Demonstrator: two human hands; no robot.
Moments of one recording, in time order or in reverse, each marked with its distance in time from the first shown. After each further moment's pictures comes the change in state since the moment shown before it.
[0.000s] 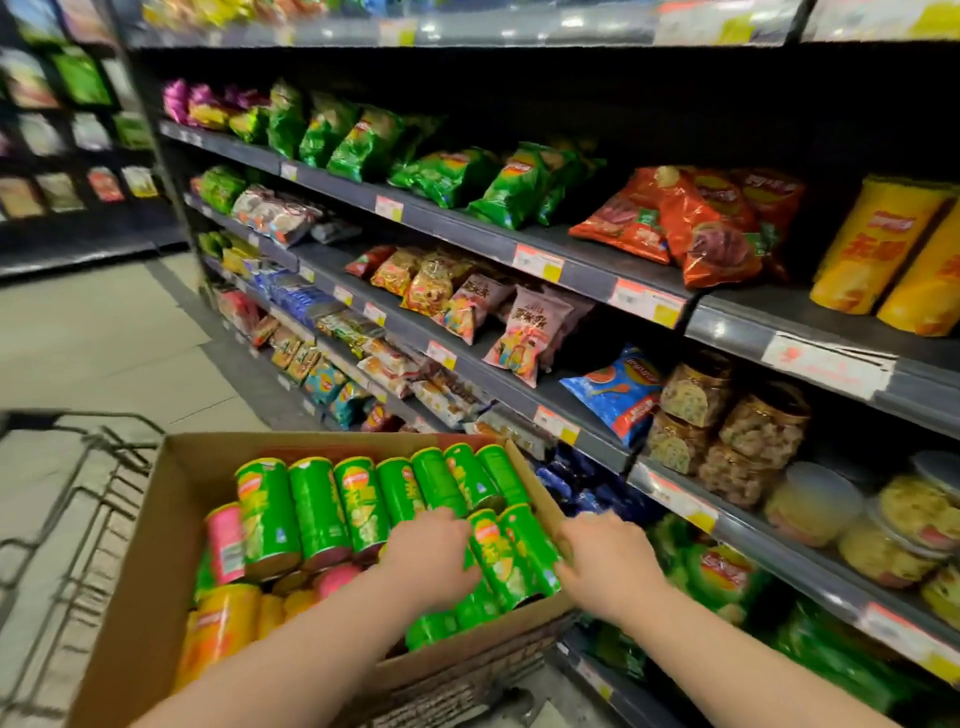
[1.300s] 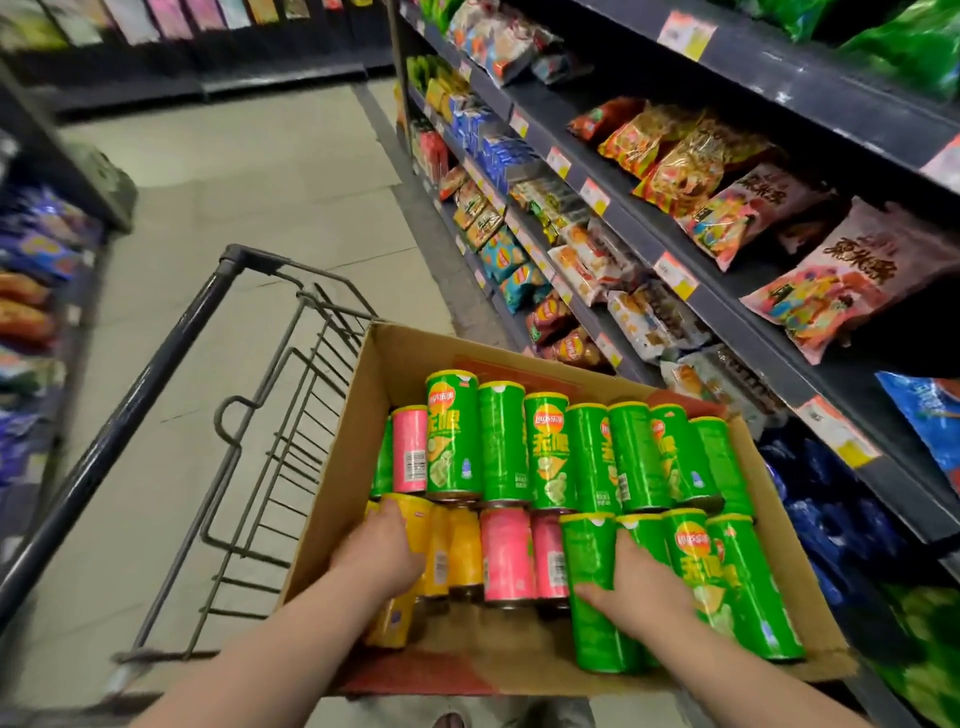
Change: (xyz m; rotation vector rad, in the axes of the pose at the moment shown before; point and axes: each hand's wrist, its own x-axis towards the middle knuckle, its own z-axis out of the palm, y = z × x) left_hand -0.050 -0.226 0.129 -0.514 -0.271 -0.868; right_hand 0.131 -0.148 0.121 0.114 -0.488 0.015
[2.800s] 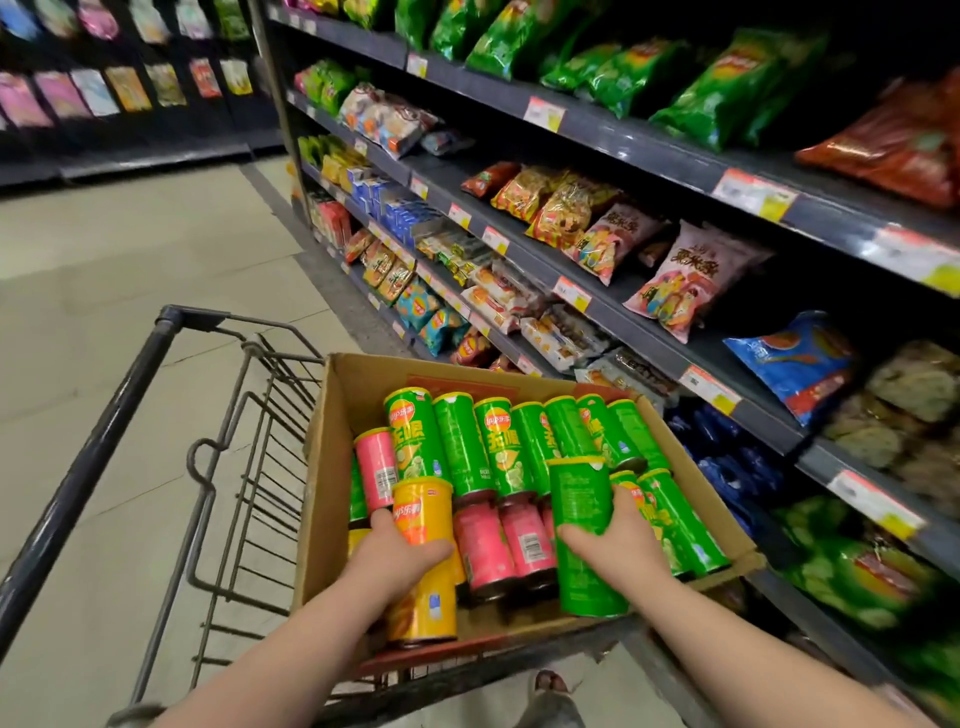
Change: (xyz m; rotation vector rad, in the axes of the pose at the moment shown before) left_hand -0.037 0.002 -0.010 -0.484 -0.032 0.155; right_hand -0.081 -0.024 -0.014 0.715 0.320 0.140
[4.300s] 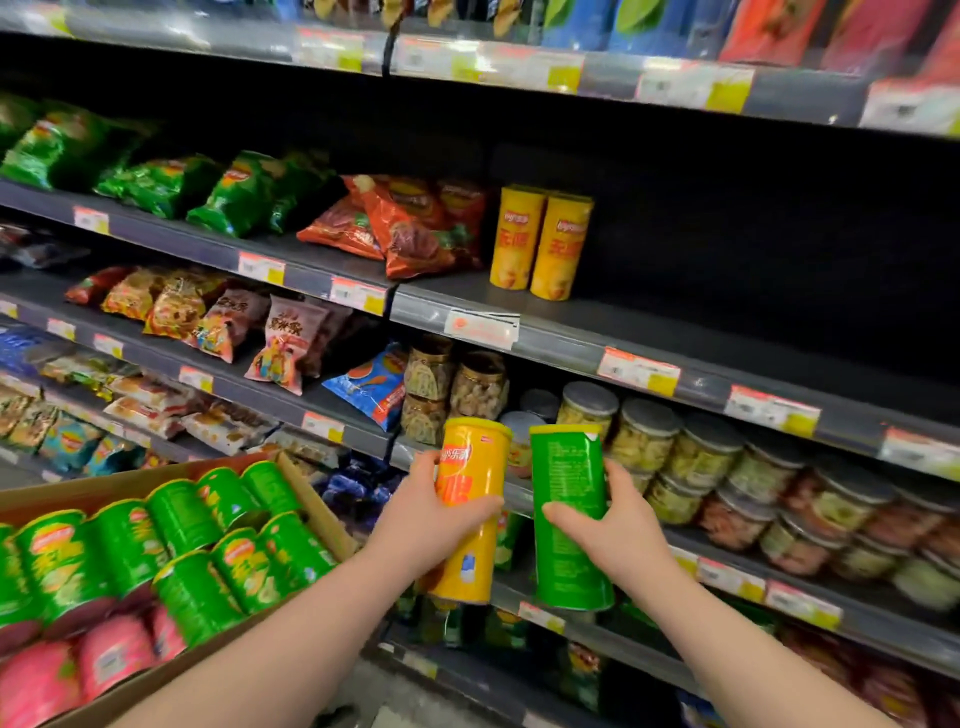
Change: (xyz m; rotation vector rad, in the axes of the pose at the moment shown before) left_hand -0.290 0.290 0.280 -0.018 -0.308 0.815; right_hand -0.189 0.263 -0.324 0.342 0.596 0.021
